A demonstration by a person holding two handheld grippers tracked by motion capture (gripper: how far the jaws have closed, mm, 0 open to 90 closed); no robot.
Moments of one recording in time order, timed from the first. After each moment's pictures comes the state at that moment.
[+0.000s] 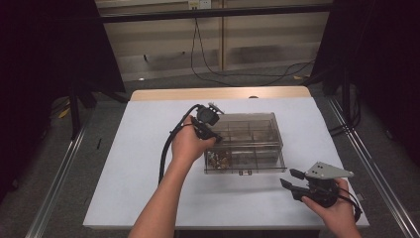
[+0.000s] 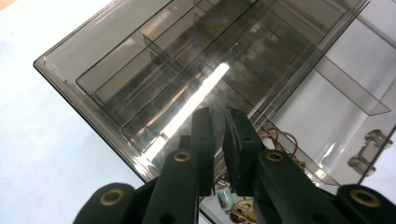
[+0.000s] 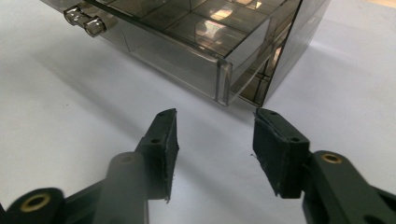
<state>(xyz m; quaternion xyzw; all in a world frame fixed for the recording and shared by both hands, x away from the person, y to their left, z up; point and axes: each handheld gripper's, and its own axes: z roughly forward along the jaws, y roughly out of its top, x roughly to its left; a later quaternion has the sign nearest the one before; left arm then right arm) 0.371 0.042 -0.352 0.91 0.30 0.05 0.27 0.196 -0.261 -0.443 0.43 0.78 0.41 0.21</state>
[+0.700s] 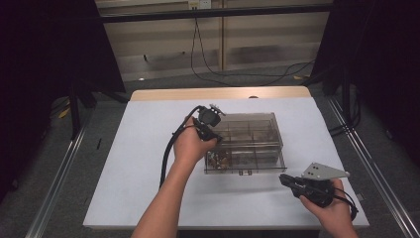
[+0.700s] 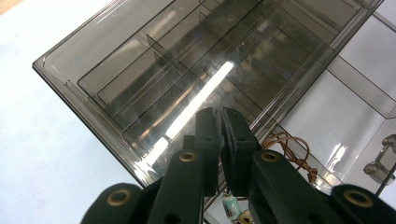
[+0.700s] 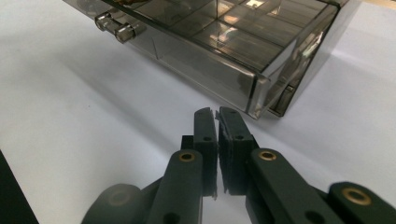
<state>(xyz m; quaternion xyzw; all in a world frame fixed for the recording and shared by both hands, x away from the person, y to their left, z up) 0.370 0.039 -0.357 0.91 0.31 0.06 0.26 0.196 -0.251 -0.440 0.41 0.78 0.42 0.20</state>
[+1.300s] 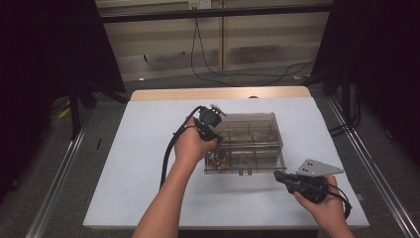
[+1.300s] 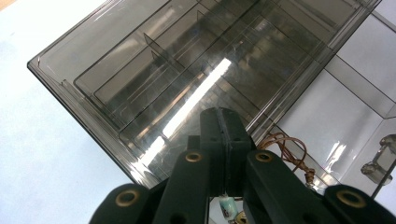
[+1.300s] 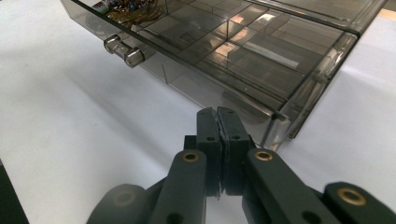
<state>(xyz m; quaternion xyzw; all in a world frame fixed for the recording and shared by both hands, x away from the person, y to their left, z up) 0.370 0.037 -0.358 0.91 0.31 0.06 0.26 0.205 -0.238 -0.437 0.40 0.78 0.43 0.20</state>
